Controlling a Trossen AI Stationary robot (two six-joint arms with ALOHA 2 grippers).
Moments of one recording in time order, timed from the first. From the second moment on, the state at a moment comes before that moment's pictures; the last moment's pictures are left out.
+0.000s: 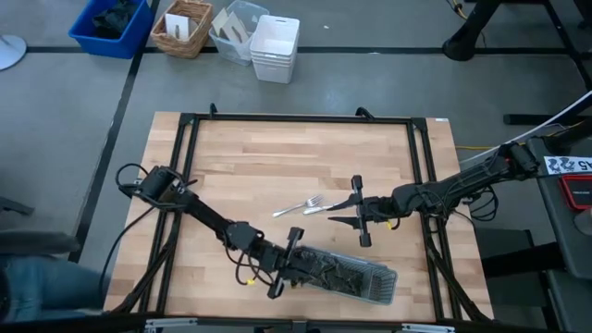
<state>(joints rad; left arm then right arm) -0.48 1.94 0.99 1.27 -0.06 0.35 0.36 1.16 0.67 0.47 0.22 -0.14</state>
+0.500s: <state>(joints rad) -0.49 1.94 0.99 1.05 -0.15 0.40 0.36 1.16 0.67 0.47 0.22 -0.14</state>
